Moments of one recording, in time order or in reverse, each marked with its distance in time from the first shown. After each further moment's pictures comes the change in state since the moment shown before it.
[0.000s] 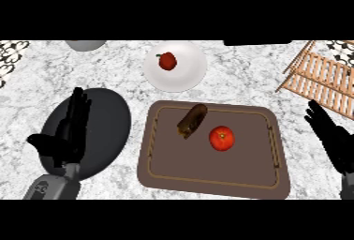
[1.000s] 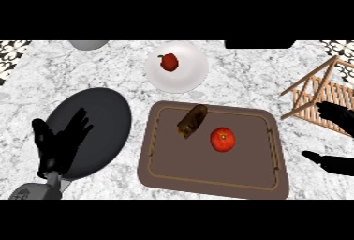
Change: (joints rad) left arm 0.056 0.108 0.011 0.081 0.076 -0.191 0.325; right arm 0.079 -0.101 -0.054 -0.206 0.112 0.024 -0.103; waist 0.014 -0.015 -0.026
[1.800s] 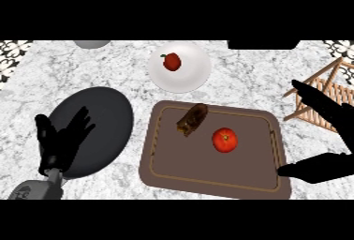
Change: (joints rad) left arm -0.017 -0.013 0.017 0.001 -0.024 -0.025 0.047; right arm -0.209 -0.060 0.214 -0.429 0.056 0.028 0.778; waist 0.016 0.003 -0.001
